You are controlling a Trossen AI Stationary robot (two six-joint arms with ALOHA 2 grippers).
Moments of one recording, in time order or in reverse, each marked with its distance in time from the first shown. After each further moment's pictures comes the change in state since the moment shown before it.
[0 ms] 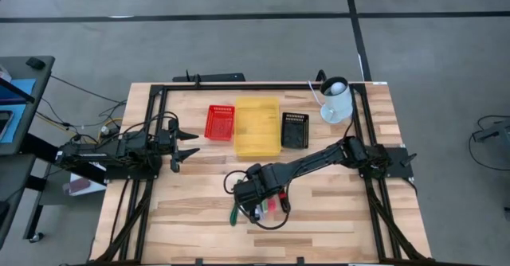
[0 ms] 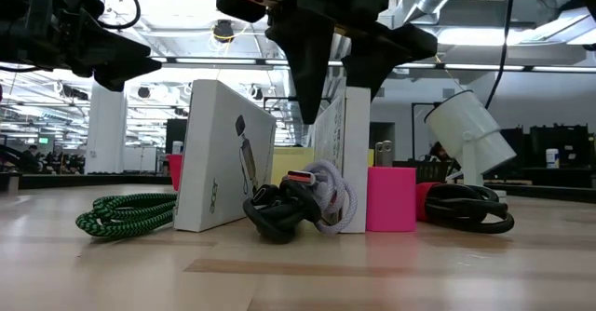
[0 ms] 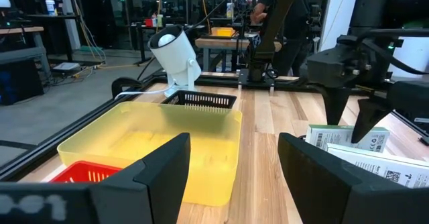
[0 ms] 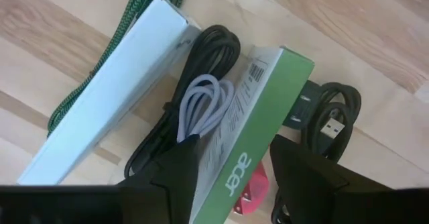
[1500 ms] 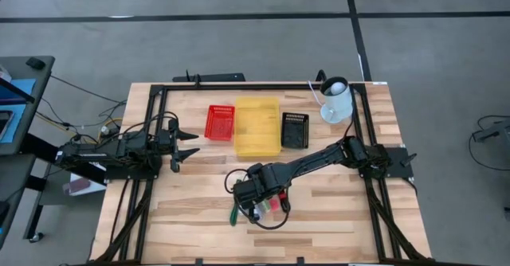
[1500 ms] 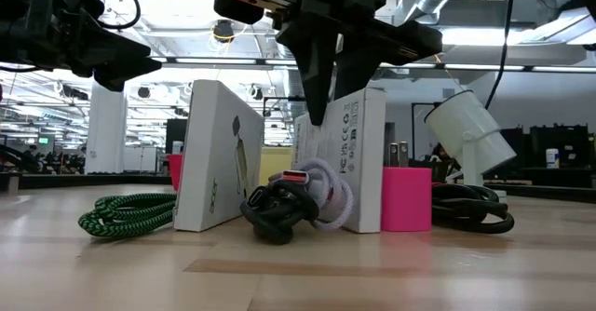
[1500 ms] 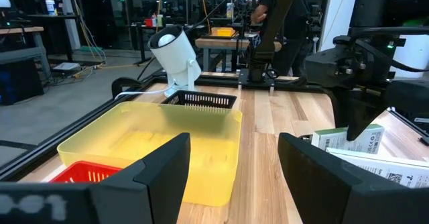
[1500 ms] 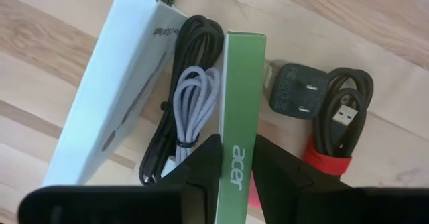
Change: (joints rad) left arm 0.000 0.000 0.000 0.000 0.000 0.000; right arm -0.005 0.000 0.000 0.016 -0.017 0.103
